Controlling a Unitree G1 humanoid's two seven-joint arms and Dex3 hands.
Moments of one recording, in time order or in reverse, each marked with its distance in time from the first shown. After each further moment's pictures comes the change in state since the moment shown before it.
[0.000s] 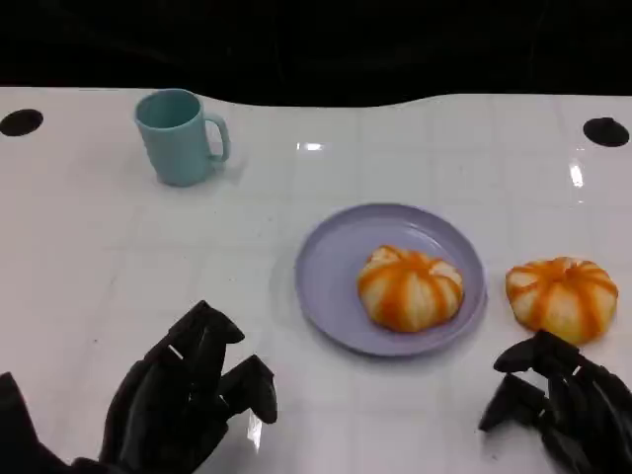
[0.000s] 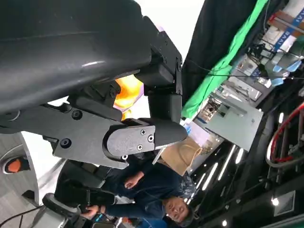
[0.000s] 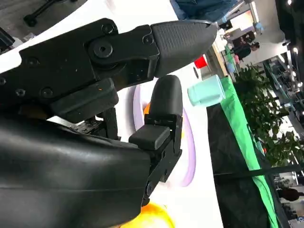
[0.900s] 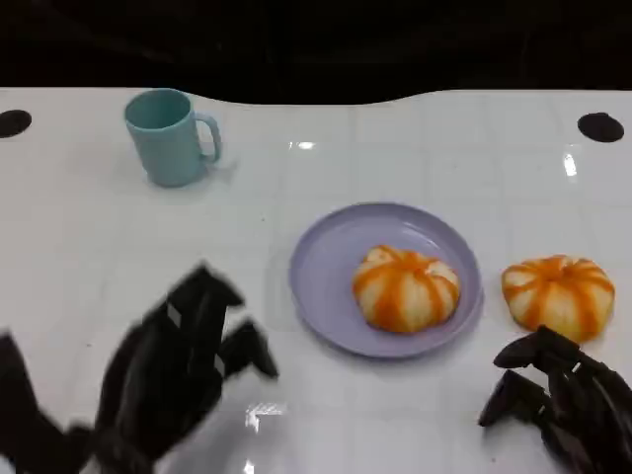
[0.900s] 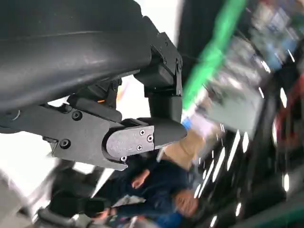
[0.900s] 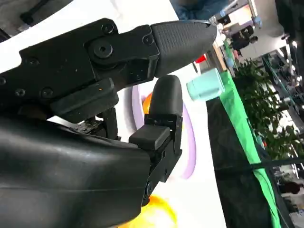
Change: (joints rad) left arm -0.018 0.032 0.003 0.038 0.013 0.005 0.007; right arm -0.014 0.000 -0.002 0.016 0.006 0.002 0.004
